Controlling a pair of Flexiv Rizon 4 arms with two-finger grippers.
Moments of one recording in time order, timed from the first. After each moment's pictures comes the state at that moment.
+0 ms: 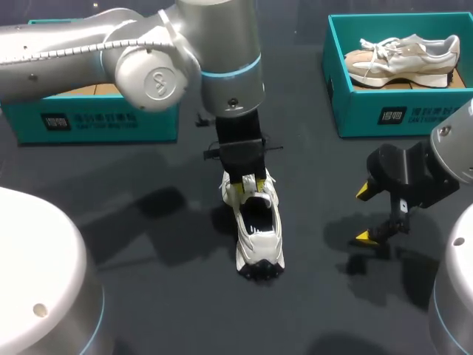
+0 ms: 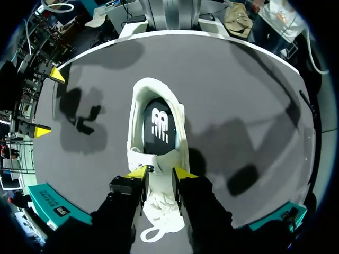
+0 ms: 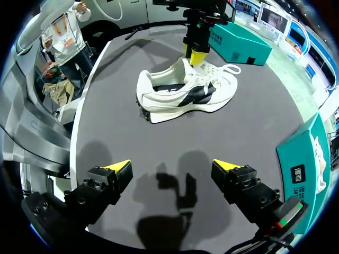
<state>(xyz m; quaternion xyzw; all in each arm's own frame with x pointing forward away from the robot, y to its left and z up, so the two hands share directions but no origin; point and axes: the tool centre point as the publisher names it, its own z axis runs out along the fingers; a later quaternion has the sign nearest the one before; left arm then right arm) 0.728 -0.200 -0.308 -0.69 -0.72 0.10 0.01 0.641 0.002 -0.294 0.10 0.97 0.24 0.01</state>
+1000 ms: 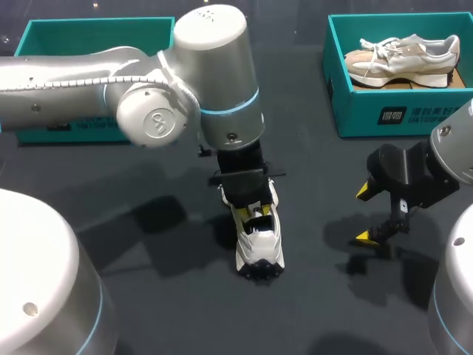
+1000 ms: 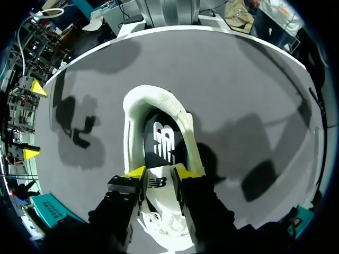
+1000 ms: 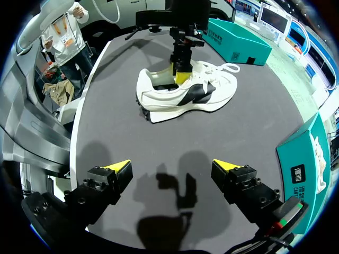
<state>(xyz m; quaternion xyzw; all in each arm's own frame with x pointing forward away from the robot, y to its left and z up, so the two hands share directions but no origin) 0.702 -0.212 -0.341 -0.70 -0.71 0.12 -0.02 0.641 0.001 -0.294 0.10 0.97 0.24 0.01</state>
